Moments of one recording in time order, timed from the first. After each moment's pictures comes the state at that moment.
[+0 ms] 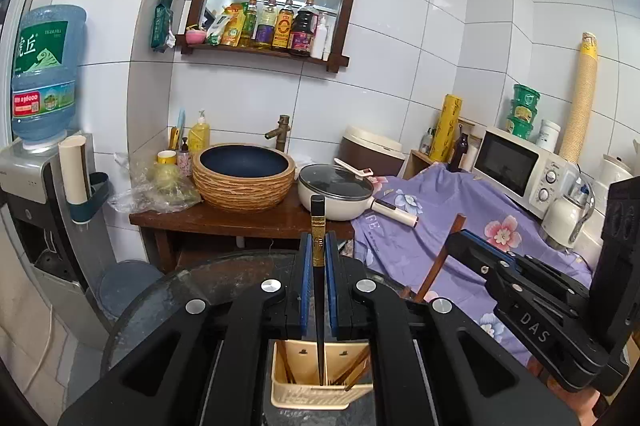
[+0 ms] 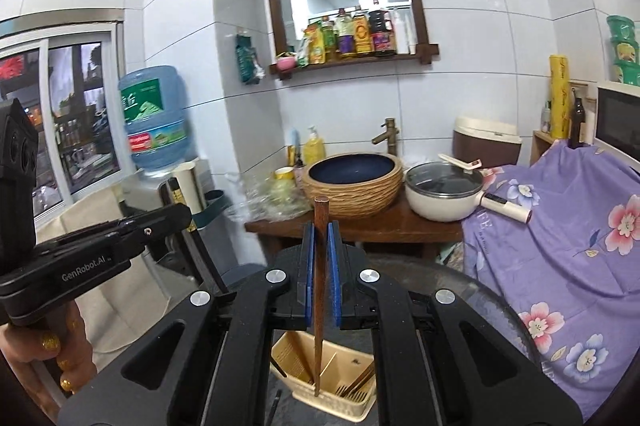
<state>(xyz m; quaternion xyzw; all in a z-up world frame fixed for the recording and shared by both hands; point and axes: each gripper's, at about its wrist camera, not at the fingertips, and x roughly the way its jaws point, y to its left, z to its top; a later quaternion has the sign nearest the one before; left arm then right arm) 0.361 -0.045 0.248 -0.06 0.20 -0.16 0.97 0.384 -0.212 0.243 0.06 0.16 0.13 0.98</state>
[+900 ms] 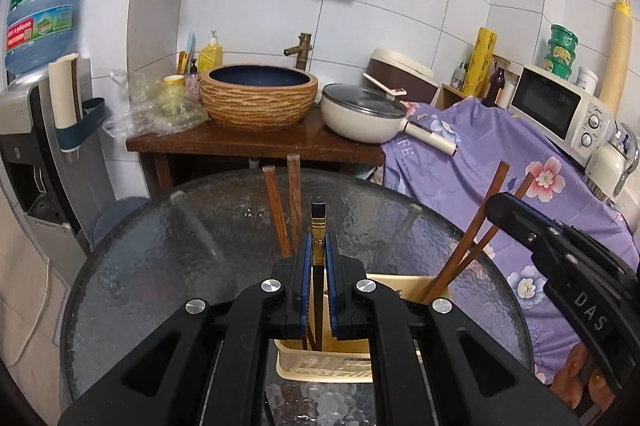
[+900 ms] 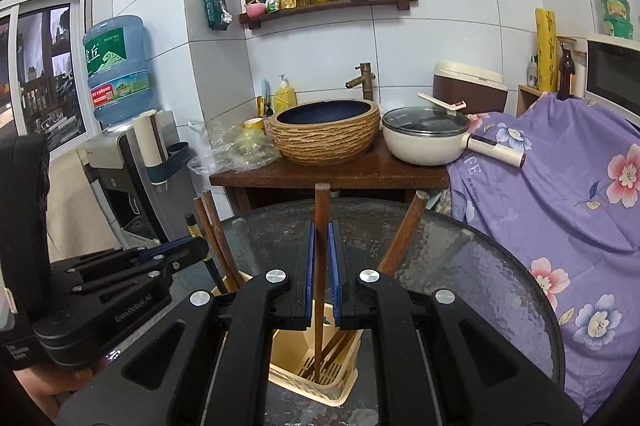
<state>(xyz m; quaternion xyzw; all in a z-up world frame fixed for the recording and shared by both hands) 0.411 -0.061 0.100 -0.05 0.30 -0.13 0.94 0.420 -0.216 0.124 0.05 0.23 0.09 0.97</state>
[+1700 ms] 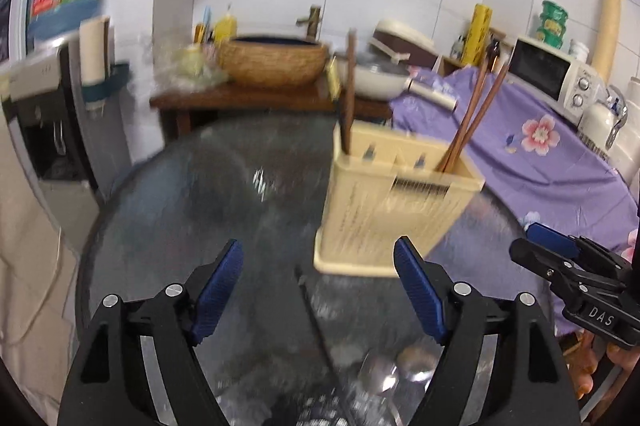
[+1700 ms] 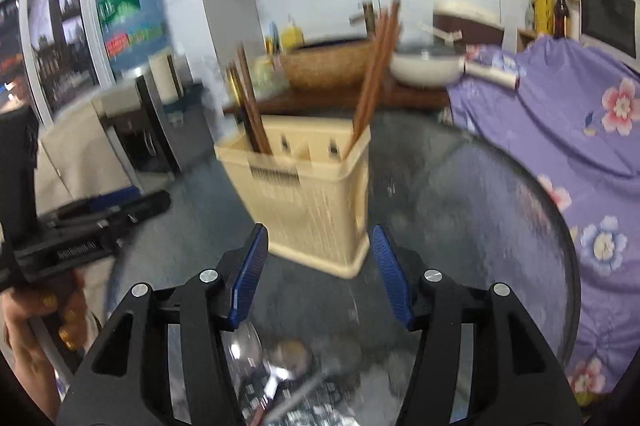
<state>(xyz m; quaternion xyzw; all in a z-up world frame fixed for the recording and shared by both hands) 0.313 -0.009 0.032 -0.04 0.33 -0.13 0.93 0.317 -0.218 0.039 0.05 0.33 0.10 0.94</state>
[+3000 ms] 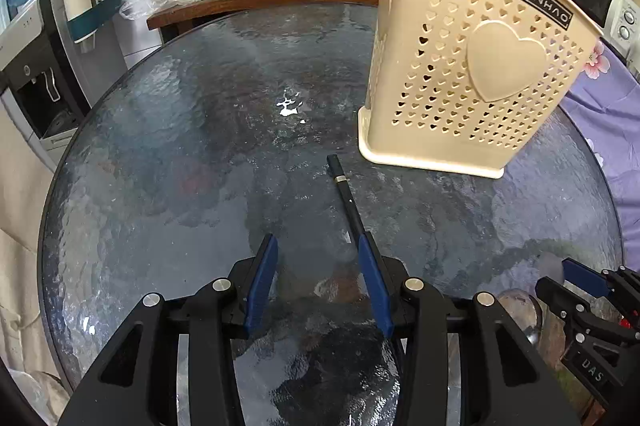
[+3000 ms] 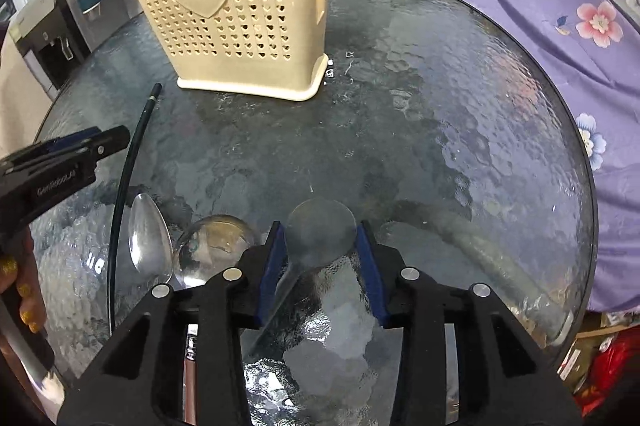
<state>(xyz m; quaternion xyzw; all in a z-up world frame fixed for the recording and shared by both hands) 0.359 -0.021 -0.075 0.02 0.46 -0.09 0.88 0.328 -0.190 -0.079 0.01 0.50 -0.01 0.86</state>
